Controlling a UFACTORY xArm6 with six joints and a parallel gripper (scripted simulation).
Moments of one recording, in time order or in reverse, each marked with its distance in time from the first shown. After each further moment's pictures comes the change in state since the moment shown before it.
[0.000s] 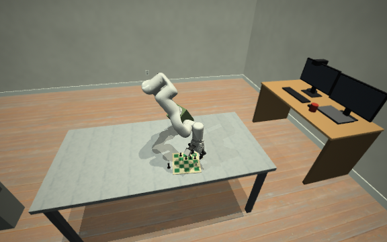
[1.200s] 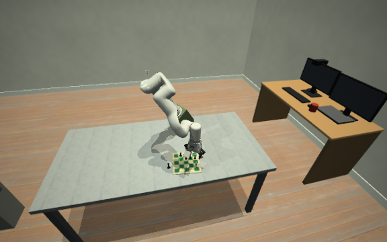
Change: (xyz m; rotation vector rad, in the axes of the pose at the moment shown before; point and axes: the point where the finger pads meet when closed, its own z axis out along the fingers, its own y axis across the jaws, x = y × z) arm 0.015 0.010 0.000 0.003 0.007 -0.209
